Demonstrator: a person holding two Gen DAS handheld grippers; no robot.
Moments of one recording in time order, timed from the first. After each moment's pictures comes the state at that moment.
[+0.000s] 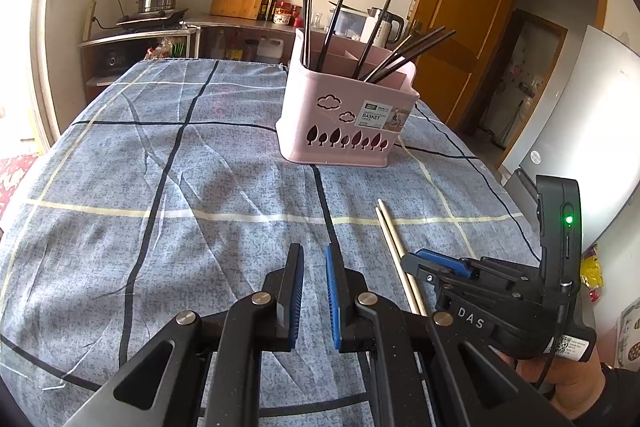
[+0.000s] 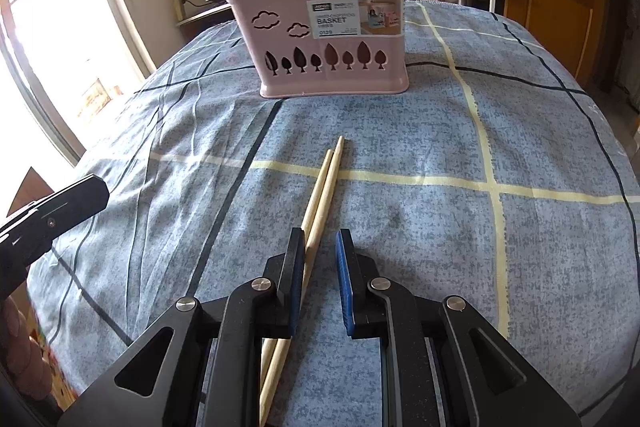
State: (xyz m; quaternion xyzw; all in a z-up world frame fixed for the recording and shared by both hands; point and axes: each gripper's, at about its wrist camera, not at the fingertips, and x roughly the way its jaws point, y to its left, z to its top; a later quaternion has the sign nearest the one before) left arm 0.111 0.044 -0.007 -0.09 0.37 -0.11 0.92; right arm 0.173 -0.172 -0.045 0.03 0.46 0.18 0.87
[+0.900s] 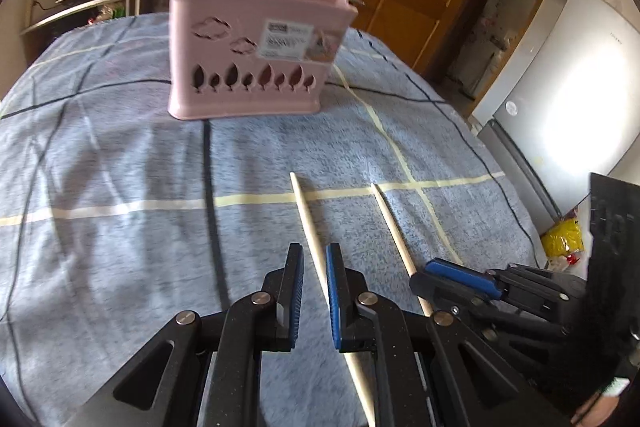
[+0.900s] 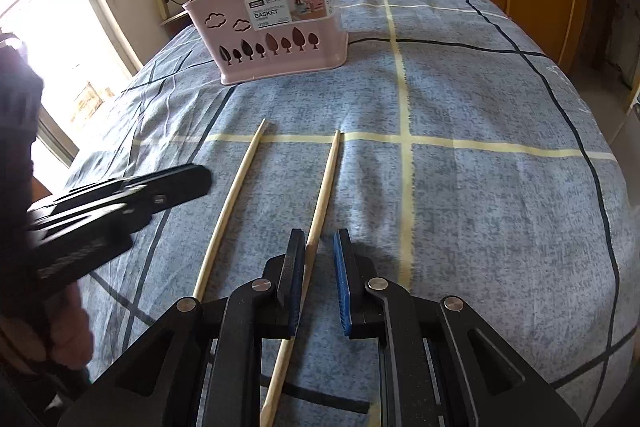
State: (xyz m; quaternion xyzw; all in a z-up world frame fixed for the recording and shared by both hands) left arm 0.171 -0.042 -0.050 -0.07 0.45 -0.19 0.87; right arm 0.157 -0.227 -0.045 0.04 0.48 0.16 0.86
